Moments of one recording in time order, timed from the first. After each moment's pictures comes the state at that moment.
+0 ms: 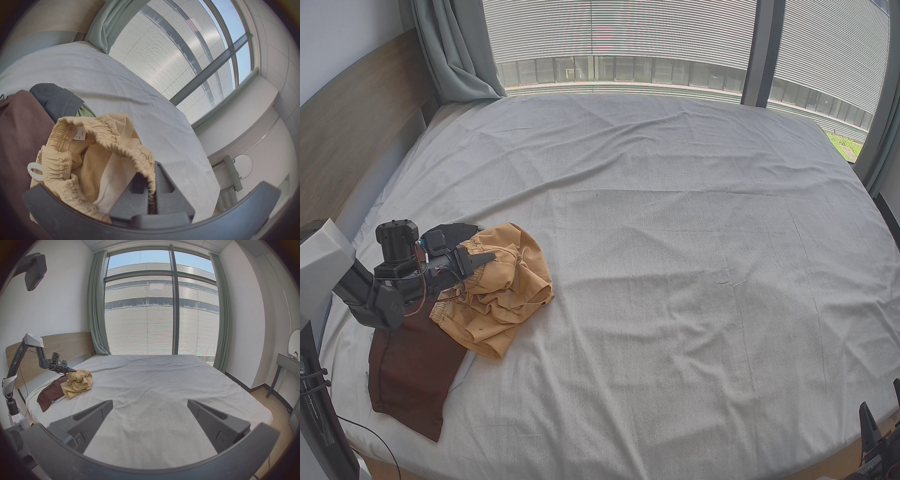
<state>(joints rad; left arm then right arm) 0.00 2.14 -0.96 -0.90 -0.64 -0.47 0.00 0.02 -0.02 0.00 0.02 -0.01</state>
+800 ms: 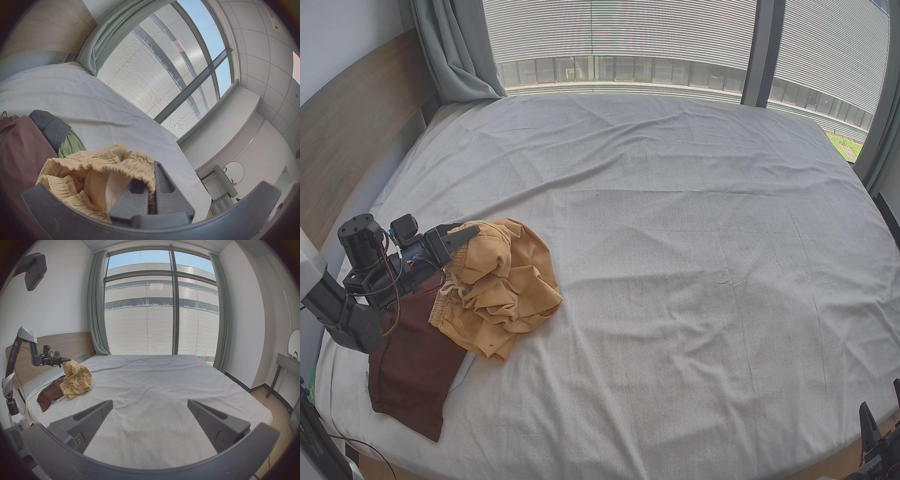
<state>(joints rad) -0.01 1.94 -0.71 -1.26 -0.65 -0.61 -0.01 0.02 -0.02 0.00 0.02 -0.01</state>
